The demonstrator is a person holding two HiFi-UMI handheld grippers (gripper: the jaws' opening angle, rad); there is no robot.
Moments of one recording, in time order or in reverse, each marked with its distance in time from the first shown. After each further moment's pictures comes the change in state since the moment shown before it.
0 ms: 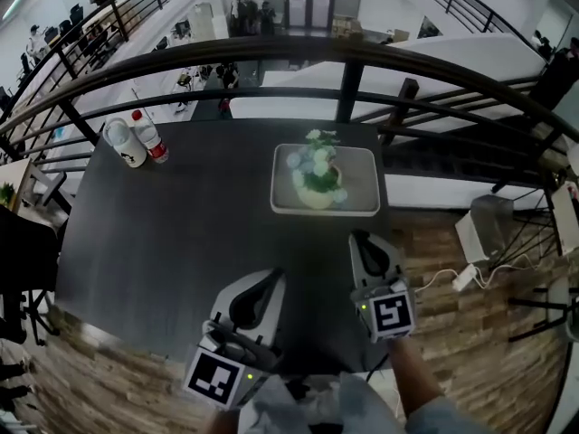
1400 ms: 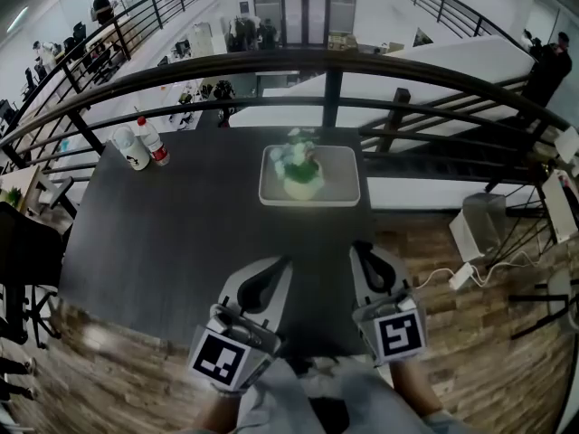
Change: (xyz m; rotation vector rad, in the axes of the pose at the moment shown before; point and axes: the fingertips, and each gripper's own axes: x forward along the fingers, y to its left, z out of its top) left arm -0.011 -0.081 0.009 0.053 -0.020 -0.067; right arm -0.118 0.005 0.057 0.004 -0.034 -0.011
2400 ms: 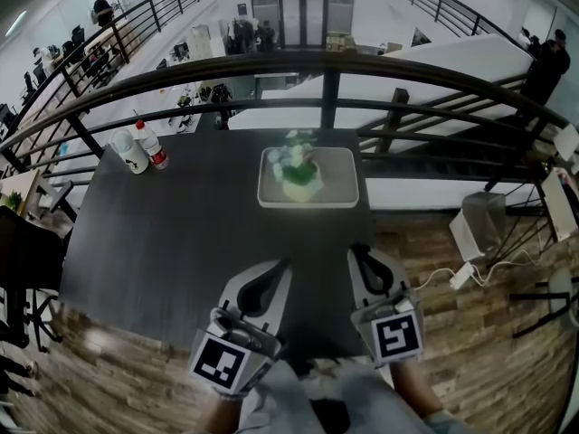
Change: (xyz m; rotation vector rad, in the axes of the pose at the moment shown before) left arm 0.001 -0.003 0.001 -0.006 -0.009 0.000; right arm 0.000 0.001 -0.005 -0.027 0.012 0.007
